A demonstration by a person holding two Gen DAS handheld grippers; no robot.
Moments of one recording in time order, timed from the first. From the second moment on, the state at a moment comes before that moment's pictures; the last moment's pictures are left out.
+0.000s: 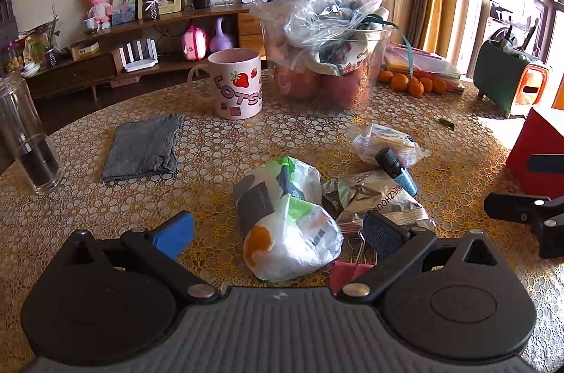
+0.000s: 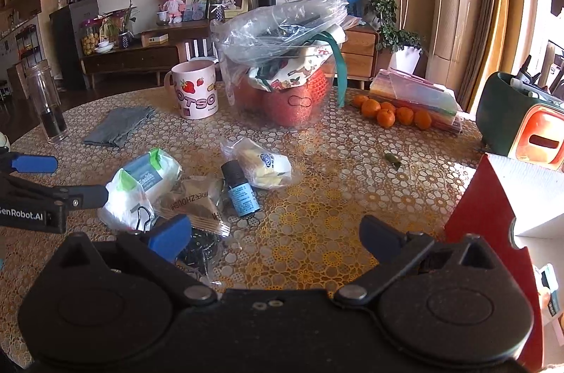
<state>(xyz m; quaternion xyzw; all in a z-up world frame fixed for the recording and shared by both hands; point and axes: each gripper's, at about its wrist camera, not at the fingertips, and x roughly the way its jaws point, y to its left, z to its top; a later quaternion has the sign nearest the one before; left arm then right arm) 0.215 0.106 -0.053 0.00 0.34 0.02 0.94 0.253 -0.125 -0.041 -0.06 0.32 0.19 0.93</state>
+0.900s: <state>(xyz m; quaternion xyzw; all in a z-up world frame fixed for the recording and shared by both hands) 0.294 0.119 -0.101 -0.01 0.41 0.04 0.91 0.344 -0.092 -0.097 -0.02 0.38 0.20 0.90</state>
